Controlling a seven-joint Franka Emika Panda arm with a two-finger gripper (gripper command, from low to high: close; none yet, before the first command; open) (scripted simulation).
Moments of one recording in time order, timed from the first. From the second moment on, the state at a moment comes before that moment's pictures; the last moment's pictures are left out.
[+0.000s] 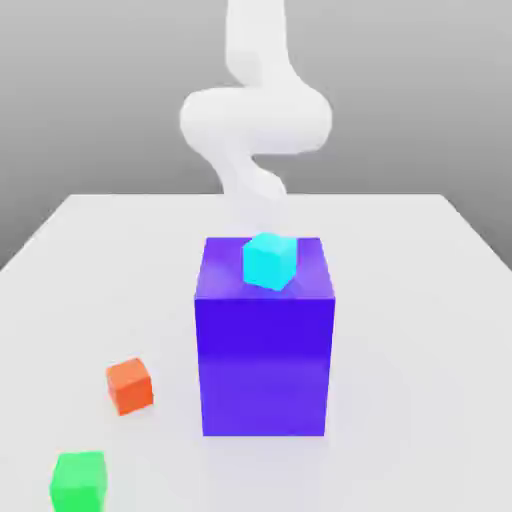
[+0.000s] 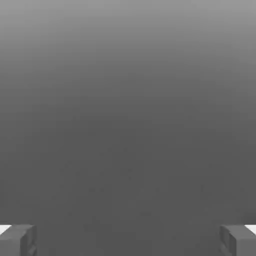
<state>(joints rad) -0.02 -0.71 -0.02 -2.28 0.00 2.32 0.81</state>
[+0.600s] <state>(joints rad) -0.17 -0.05 -0.18 -2.13 0.05 2.42 0.84</state>
